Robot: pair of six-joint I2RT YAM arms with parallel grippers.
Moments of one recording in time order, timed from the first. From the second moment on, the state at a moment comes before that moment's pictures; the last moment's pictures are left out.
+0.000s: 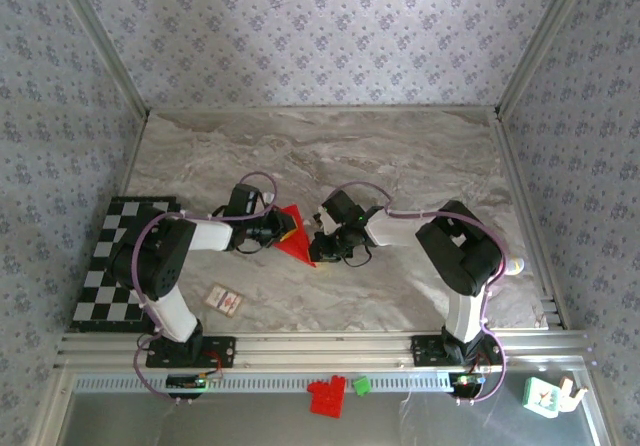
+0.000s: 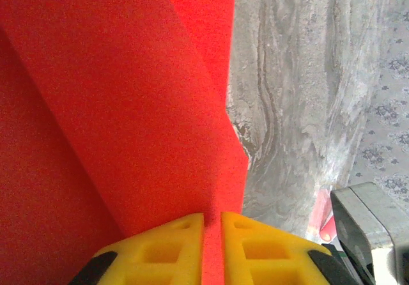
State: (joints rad) left arm -0.42 1.72 0.66 0.25 0.58 -1.01; right arm 0.76 1.84 0.98 -0.22 -0.51 0.61
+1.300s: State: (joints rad) left arm -0.42 1.75 0.69 0.23 0.56 -1.01; right arm 0.74 1.85 0.97 -0.20 -0.55 0.61
